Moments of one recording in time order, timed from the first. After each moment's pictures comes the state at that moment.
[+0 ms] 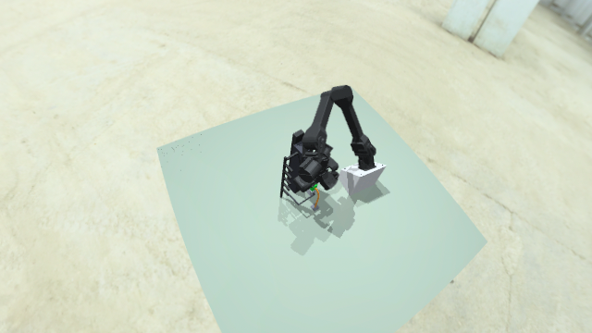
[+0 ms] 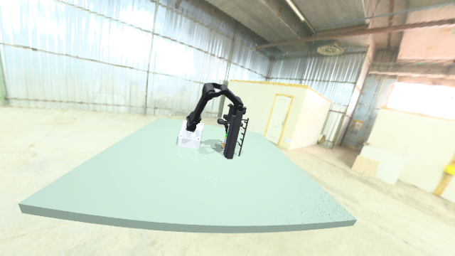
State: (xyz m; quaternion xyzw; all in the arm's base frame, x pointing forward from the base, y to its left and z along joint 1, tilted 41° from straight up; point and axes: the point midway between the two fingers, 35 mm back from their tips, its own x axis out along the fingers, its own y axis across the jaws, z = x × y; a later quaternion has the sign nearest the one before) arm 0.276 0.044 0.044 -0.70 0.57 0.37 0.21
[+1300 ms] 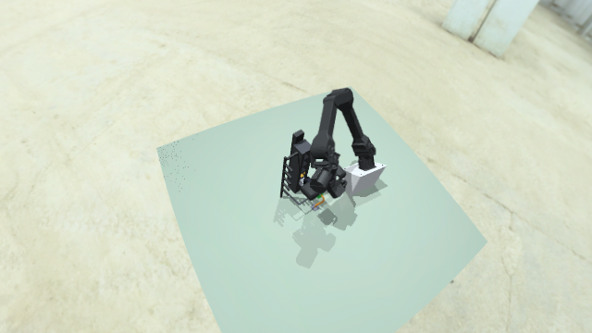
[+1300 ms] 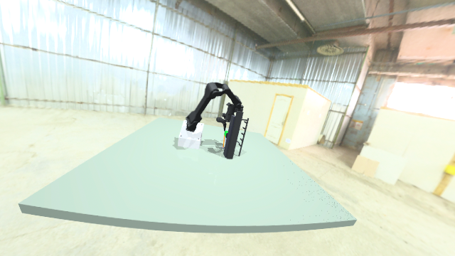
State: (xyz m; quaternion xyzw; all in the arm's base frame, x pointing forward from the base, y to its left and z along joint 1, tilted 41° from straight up) arm 0.264 0.077 0.018 -0.70 0.57 0.37 0.21
